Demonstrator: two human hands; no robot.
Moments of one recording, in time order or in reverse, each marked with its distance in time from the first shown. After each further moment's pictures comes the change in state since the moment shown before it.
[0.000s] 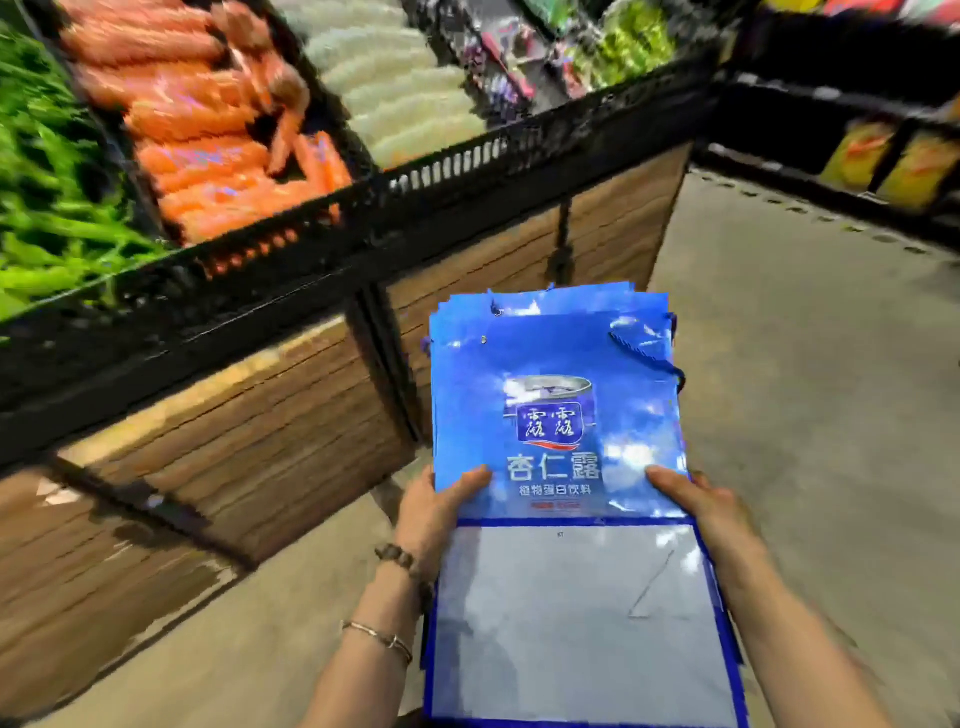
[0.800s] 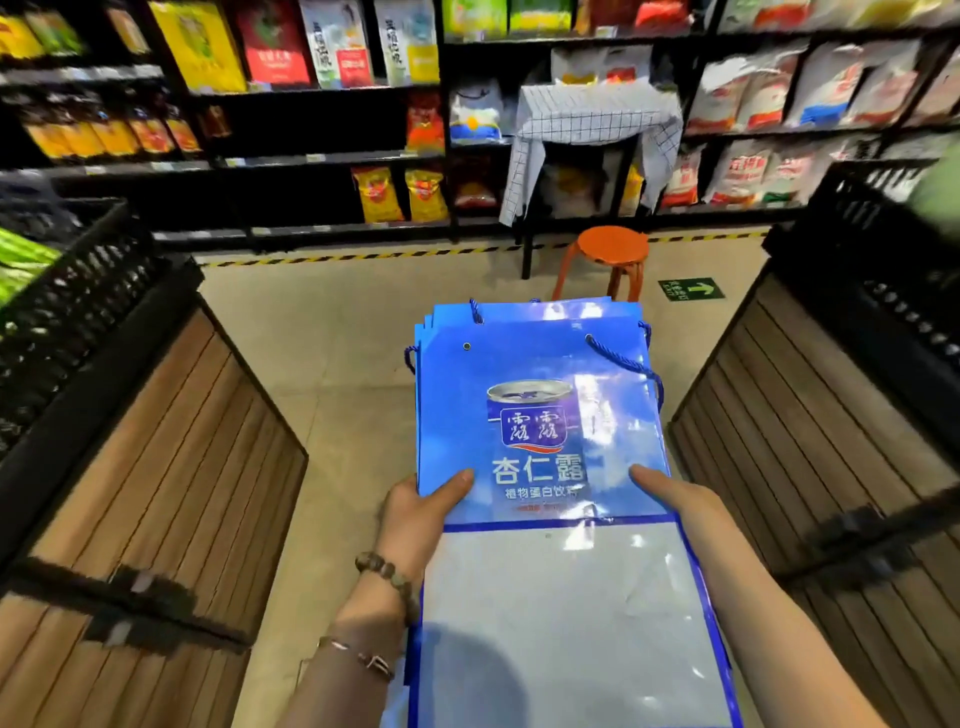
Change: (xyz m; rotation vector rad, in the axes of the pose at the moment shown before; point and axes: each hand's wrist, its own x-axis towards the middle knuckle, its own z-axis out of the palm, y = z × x) left_hand 0.323 0.103 0.594 0.377 -0.809 -0.069; right_hand 0.286 -0.235 -0.315 0.470 0.734 -0.074
